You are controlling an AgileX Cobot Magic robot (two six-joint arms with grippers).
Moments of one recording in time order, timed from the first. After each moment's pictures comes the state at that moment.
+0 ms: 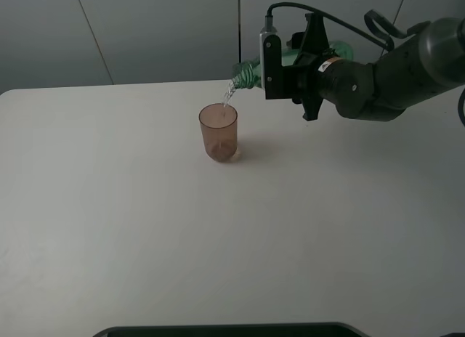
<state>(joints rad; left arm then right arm) -0.07 0.00 -0.51 0.01 1.09 -0.02 0.49 1.93 -0.86 0.41 -0.64 -1.79</state>
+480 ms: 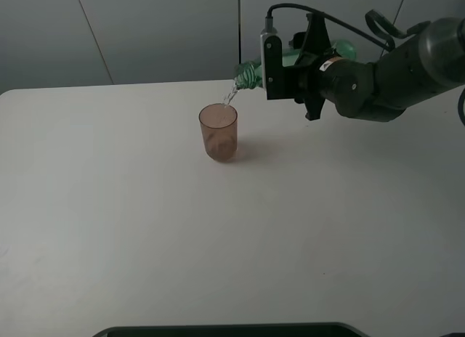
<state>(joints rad) -0.07 0.00 -0.51 0.01 1.09 -0.02 0.49 1.93 -0.86 0.45 -0.64 -1.85</state>
